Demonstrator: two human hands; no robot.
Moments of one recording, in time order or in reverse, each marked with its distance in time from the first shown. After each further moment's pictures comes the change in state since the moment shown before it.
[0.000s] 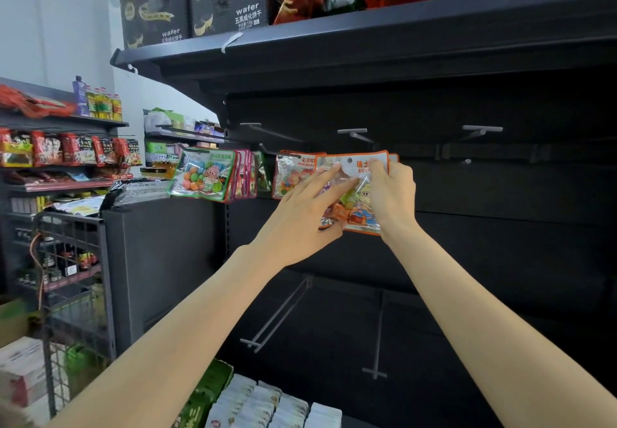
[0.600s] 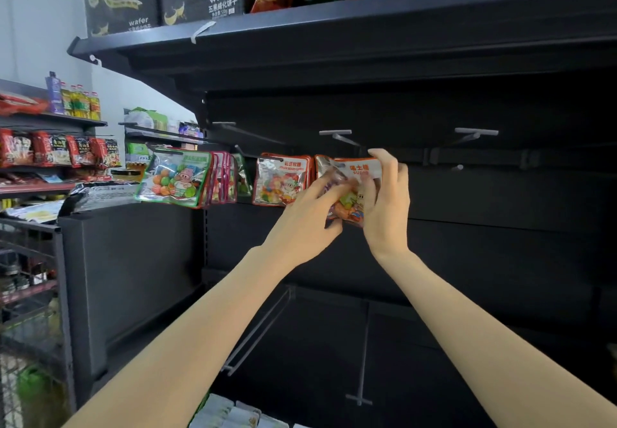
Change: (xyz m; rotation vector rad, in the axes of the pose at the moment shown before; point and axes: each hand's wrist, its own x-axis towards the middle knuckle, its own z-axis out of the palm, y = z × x) left_hand 0.039 0.002 0.039 -0.122 0.032 -0.073; right_hand 0.023 0.048 -0.013 -0.280 0.060 -0.537
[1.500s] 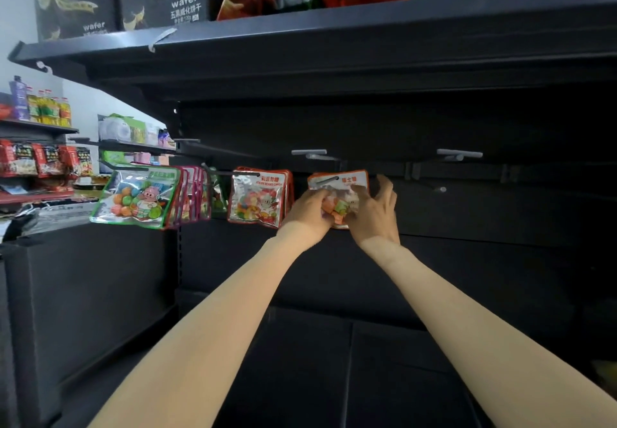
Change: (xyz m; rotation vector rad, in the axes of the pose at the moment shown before) left_hand 0.084 -0.020 0.052 -0.192 -0.074 -0.309; right_hand 0.040 0.061 0.010 -0.533 -0.347 0.251
